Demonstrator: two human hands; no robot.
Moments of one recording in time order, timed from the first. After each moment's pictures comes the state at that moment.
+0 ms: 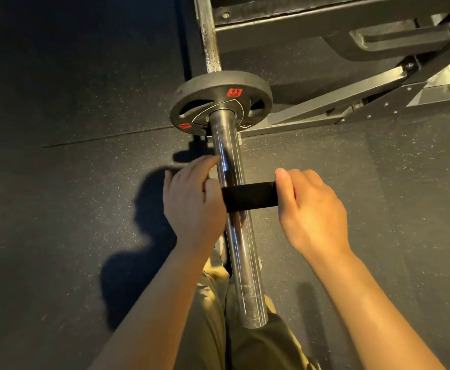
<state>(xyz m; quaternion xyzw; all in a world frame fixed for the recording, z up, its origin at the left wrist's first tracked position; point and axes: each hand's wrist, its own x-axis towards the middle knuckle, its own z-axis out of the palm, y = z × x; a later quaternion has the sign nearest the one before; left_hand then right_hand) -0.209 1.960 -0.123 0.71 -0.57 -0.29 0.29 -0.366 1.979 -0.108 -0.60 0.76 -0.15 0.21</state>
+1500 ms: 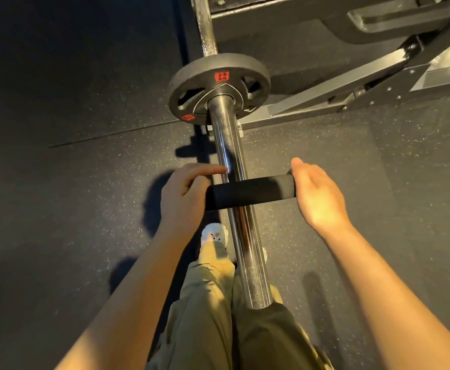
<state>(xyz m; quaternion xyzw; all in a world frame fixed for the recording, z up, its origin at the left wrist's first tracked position) -0.173 1.976 -0.135 0.62 -0.54 -0.47 0.31 -0.382 1.983 -0.125 -0.46 0.78 -0.15 0.39</state>
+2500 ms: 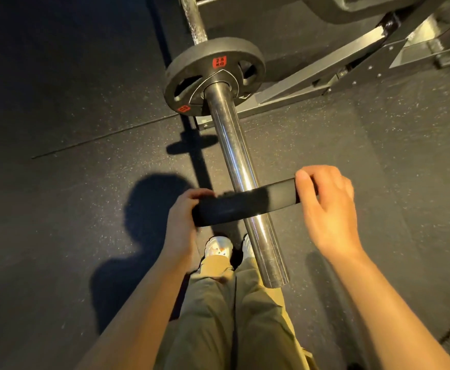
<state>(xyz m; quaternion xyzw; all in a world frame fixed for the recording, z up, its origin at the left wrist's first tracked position) -0.145 2.017 -0.151 0.62 -0.36 -0.62 0.31 -0.349 2.043 -0.114 -0.47 0.80 -0.25 0.28</state>
